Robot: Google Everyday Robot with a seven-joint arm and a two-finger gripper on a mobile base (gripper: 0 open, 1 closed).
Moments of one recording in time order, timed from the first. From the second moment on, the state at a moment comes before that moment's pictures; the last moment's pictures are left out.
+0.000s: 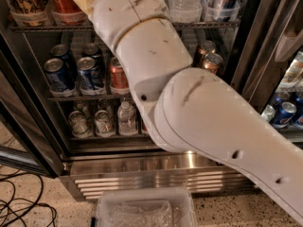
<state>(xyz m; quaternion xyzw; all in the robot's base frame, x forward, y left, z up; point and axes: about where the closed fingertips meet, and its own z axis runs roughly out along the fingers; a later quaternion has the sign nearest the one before) 0.497 0.053 1.176 -0.20 0.45 0.06 0.87</state>
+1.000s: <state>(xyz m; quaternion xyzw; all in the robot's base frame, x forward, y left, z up) 0.473 0.057 1.073 -0.33 0.51 0.18 0.77</state>
